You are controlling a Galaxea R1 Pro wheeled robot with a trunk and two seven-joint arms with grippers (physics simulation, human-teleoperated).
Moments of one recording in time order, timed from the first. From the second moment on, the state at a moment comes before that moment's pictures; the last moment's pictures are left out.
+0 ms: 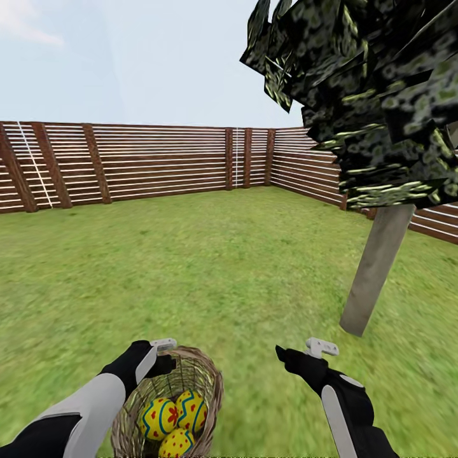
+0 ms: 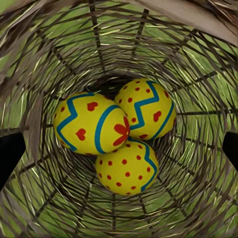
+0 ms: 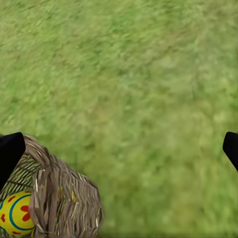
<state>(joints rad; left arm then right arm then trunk) -0.80 -0.02 0.08 -0.27 0.10 0.57 0.12 -0.17 0.13 -0.05 -1.56 -0.25 0.72 -0.09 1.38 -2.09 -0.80</state>
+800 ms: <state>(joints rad) -0.80 -0.02 0.09 -0.27 0.10 0.59 0.11 -0.17 0.13 -0.05 -1.56 -0.25 0.72 -0.09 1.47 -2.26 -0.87</state>
